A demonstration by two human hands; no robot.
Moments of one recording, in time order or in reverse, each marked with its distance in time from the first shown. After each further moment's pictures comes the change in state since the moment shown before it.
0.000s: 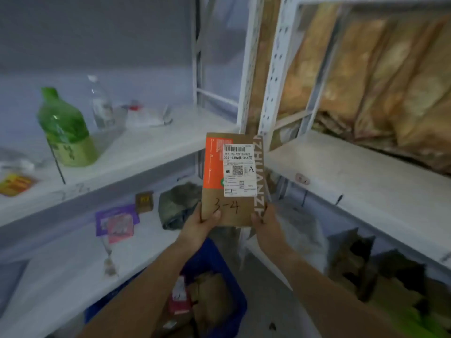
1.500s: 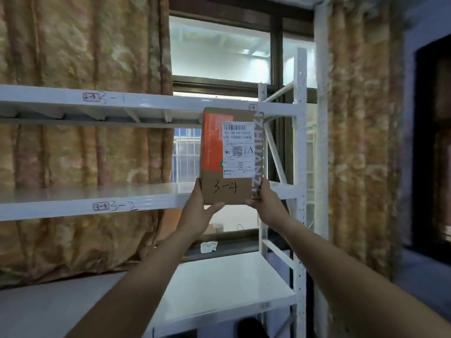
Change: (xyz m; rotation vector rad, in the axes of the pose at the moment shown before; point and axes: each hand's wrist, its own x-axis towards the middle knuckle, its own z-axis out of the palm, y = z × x) left_hand -0.449 0.394 0.625 0.041 -0.764 1.002; right_hand -0.575 -0.253 -0.681 -0.427 0.986 -0.243
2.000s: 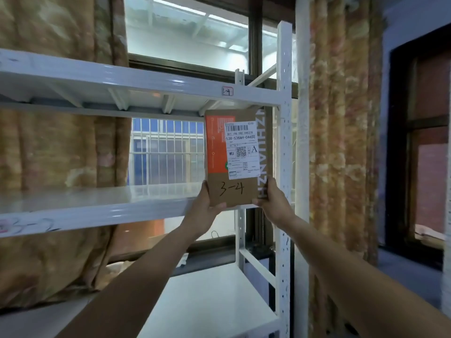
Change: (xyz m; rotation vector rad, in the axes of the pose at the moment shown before) left_hand 0.129 -0.076 0.125 -0.089 -0.234 -0.006; right_hand 0.107 0.122 -0.061 -0.060 0.117 0.040
